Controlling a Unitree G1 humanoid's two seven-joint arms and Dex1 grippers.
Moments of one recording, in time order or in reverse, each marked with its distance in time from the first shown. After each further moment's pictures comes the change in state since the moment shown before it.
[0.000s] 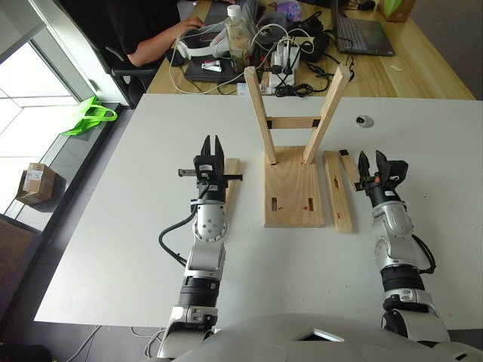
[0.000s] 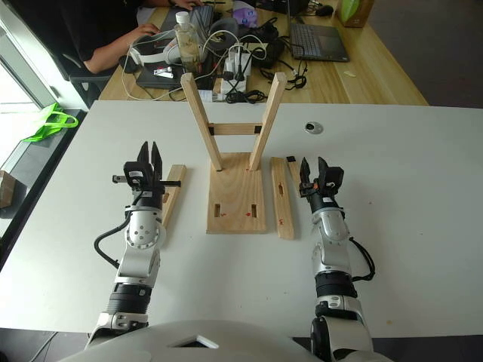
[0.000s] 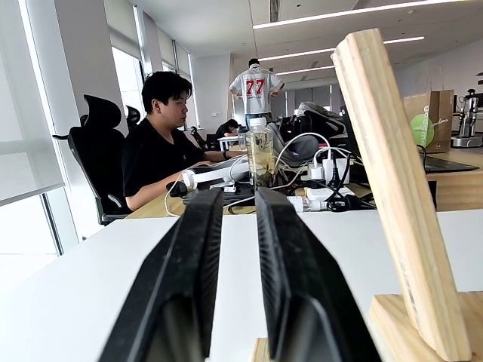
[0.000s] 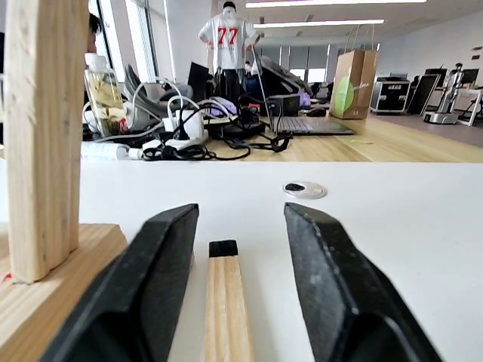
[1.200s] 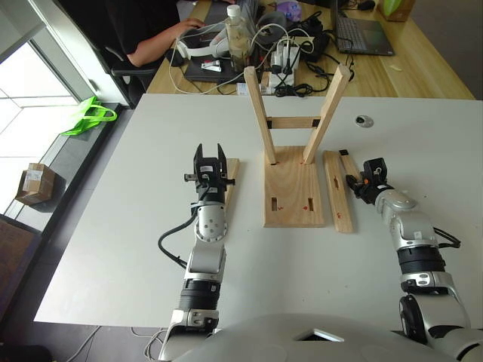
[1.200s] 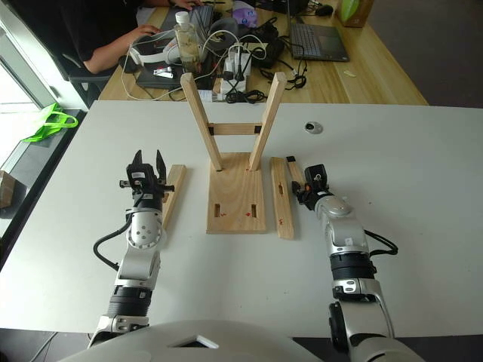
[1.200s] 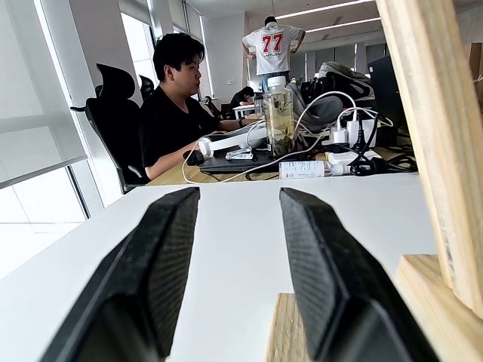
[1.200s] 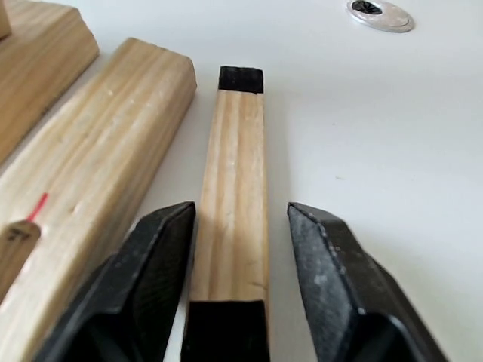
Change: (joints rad) left arm 0.009 -0.019 0.001 -0.035 0.038 0.154 0.050; right arm -0.130 -0.147 0.117 -0.113 -0.086 0.771 0.080
